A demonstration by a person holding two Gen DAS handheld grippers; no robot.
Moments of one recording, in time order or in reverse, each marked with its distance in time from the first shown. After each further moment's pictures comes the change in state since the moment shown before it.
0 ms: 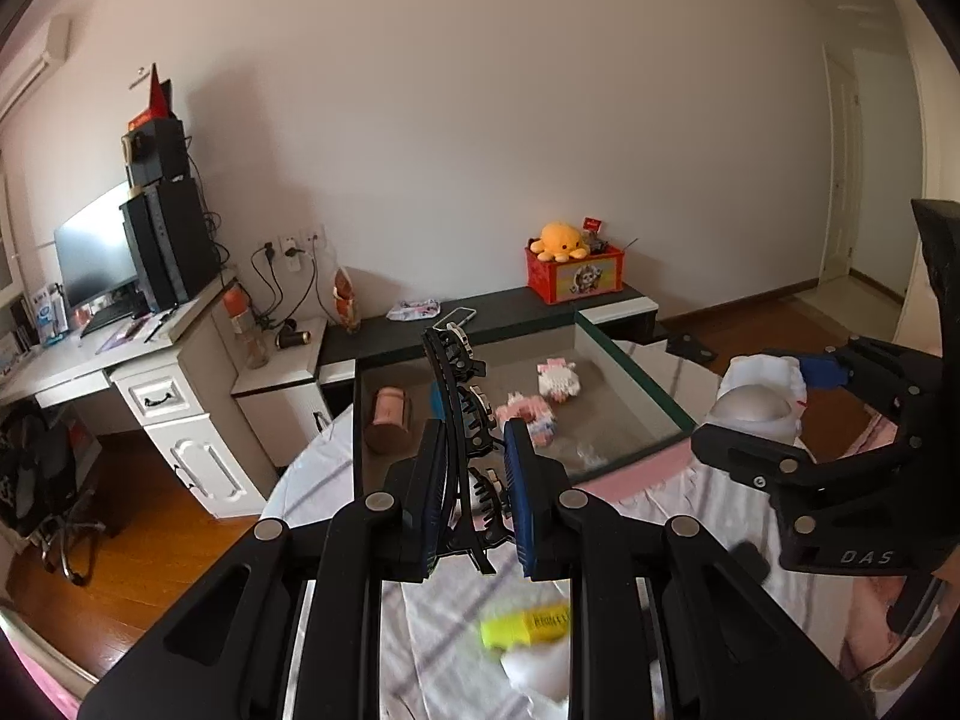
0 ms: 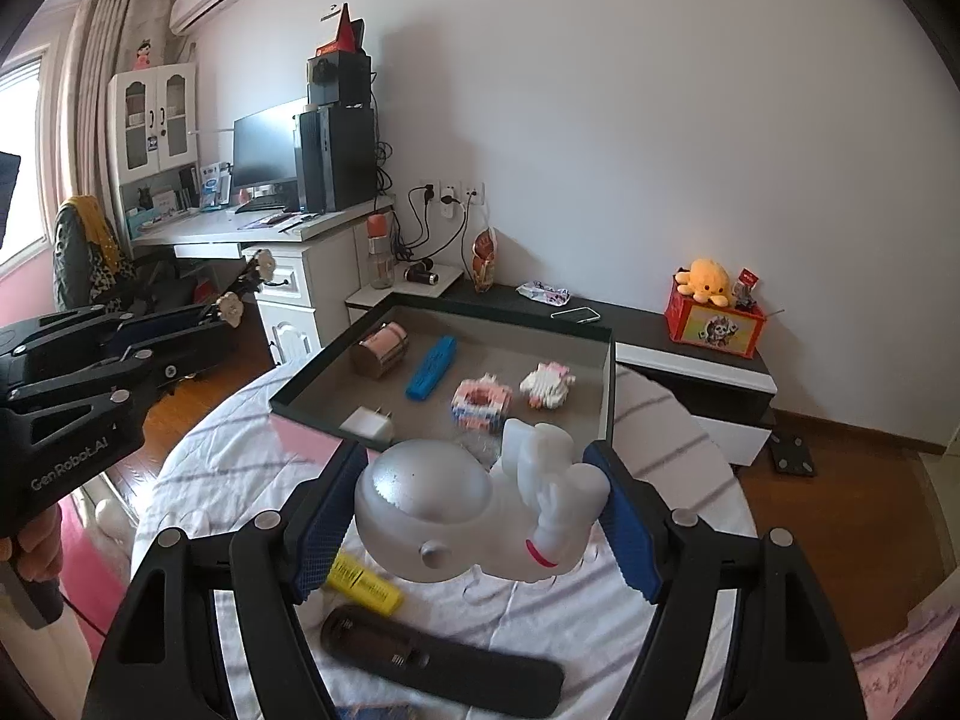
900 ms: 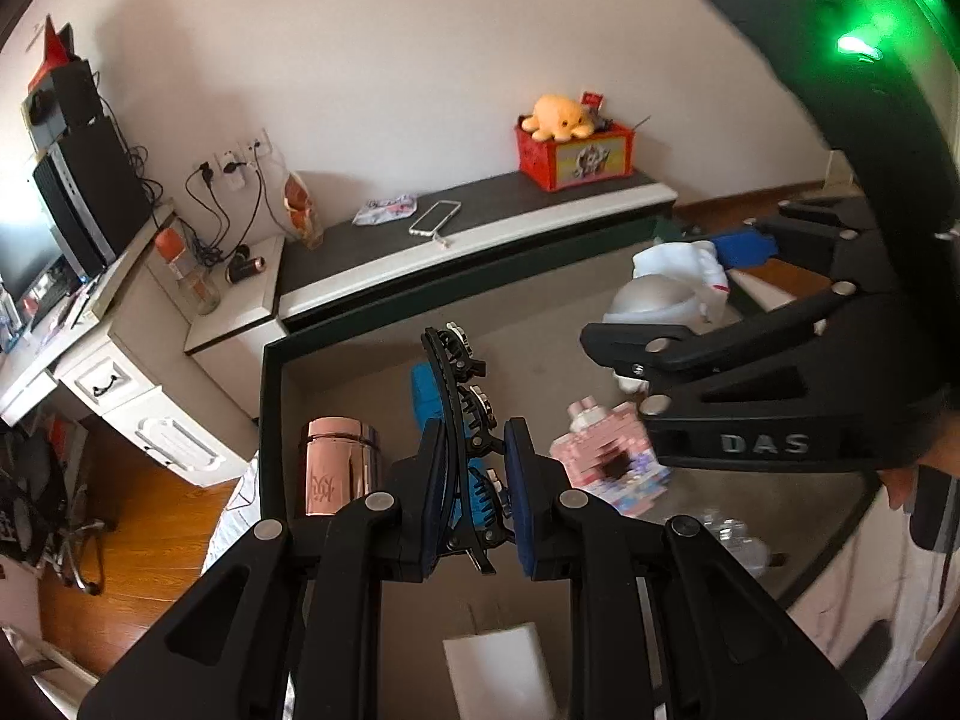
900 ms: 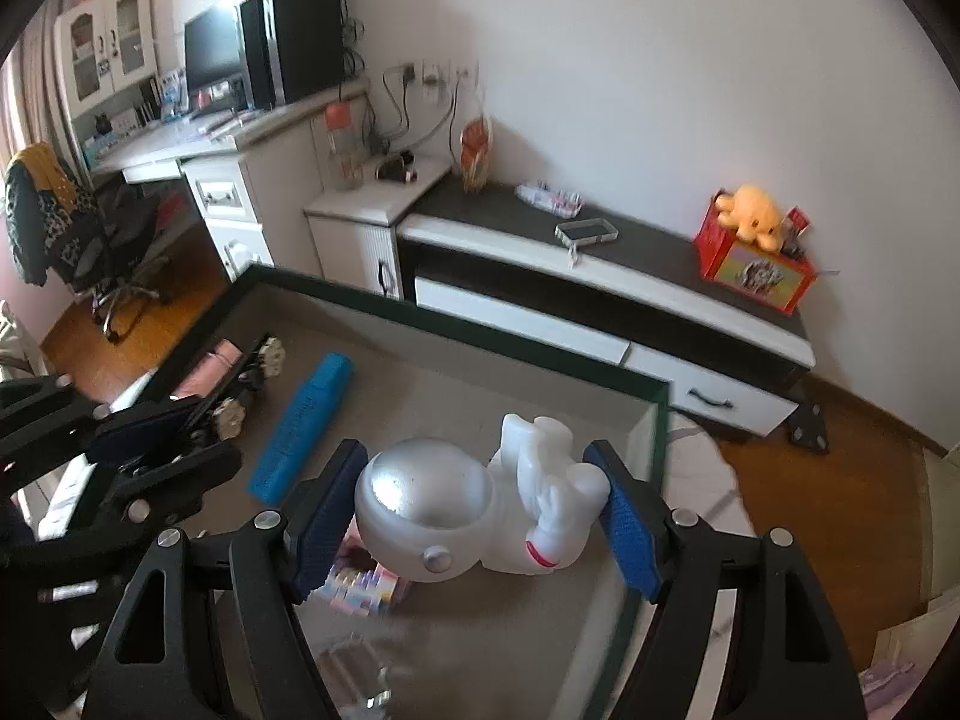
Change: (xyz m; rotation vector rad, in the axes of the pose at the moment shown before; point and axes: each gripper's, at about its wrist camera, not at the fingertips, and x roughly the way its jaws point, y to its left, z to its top) left arm 0.218 0.010 0.022 0.078 0.308 -0.035; right arm 0.226 -0.048 0.066 -0.026 0.337 0.008
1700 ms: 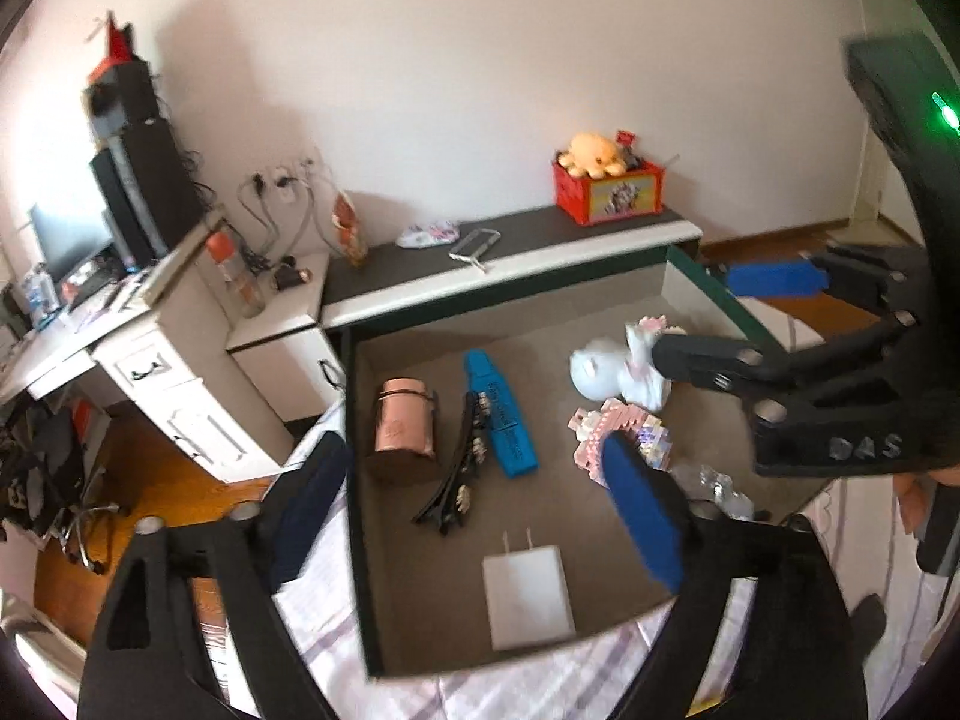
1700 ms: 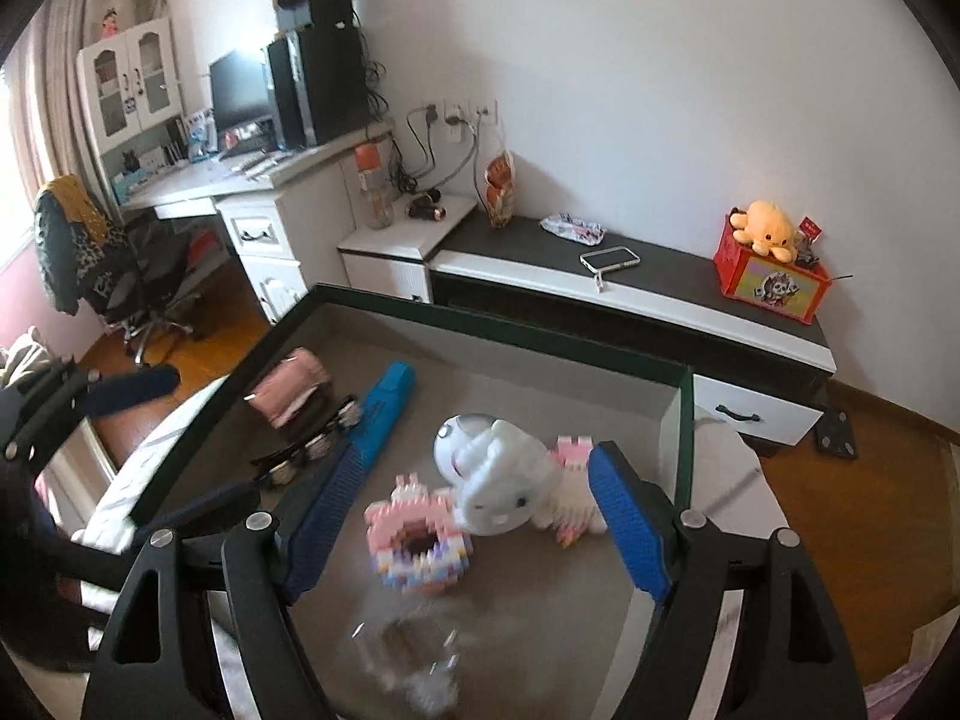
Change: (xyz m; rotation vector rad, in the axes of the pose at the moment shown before) left arm -0.071 0.014 -0.033 -0.075 -0.108 0.077; right arm -0.064 0.014 -0.031 0.029 -0.140 0.081
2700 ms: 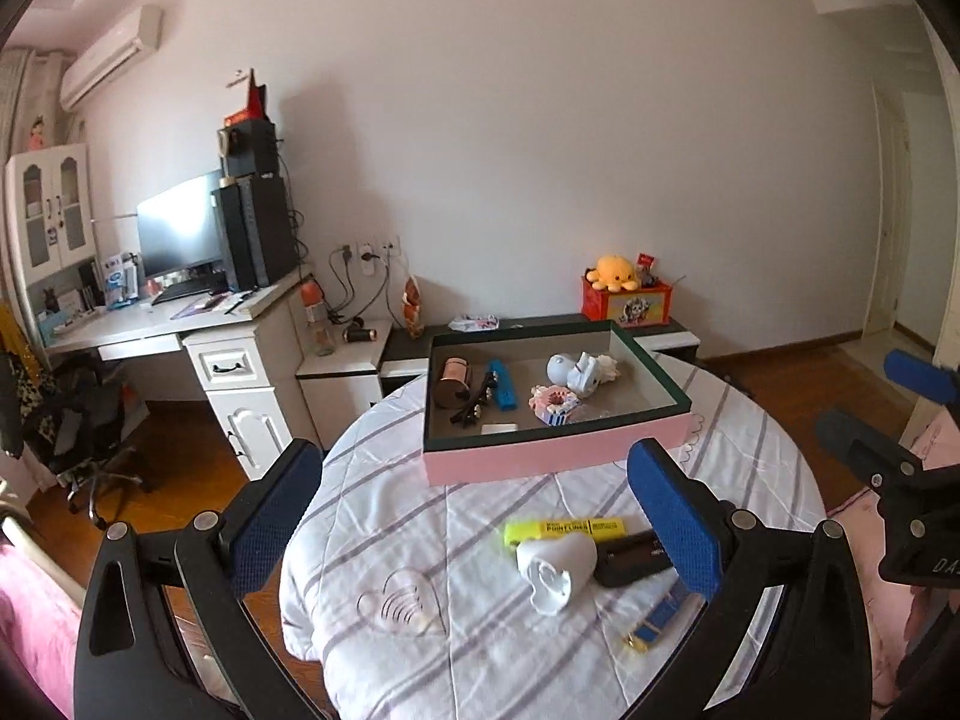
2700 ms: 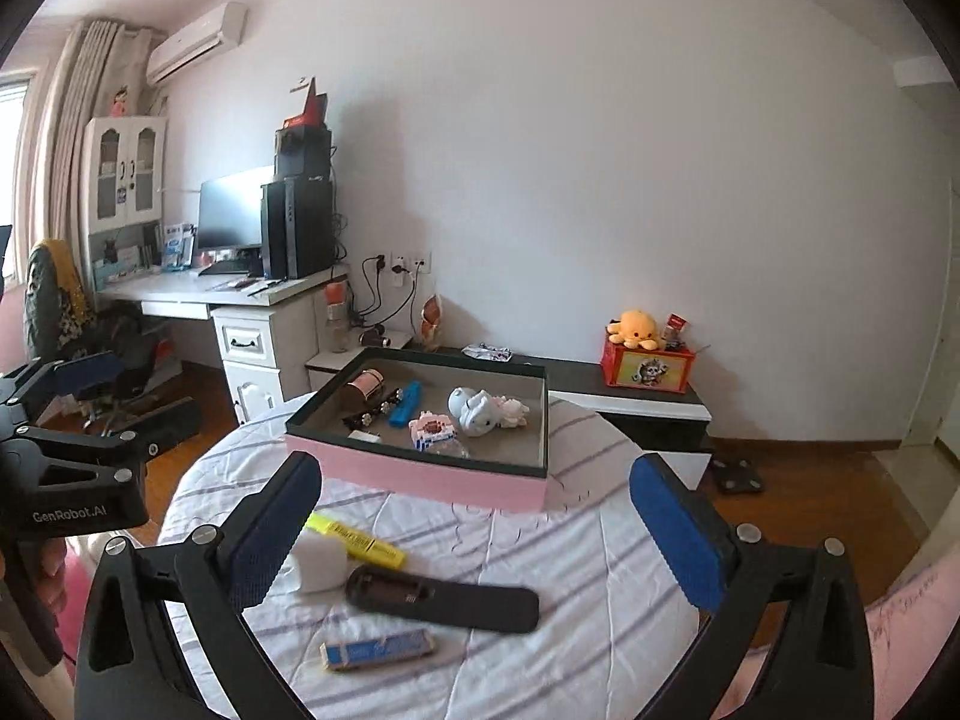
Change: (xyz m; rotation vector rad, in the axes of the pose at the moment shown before) left arm -0.238 -0.021 -0.126 -0.151 -0.280 0.092; right arm -0.233 0.090 -0.160 0.072 -0.391 -0.247
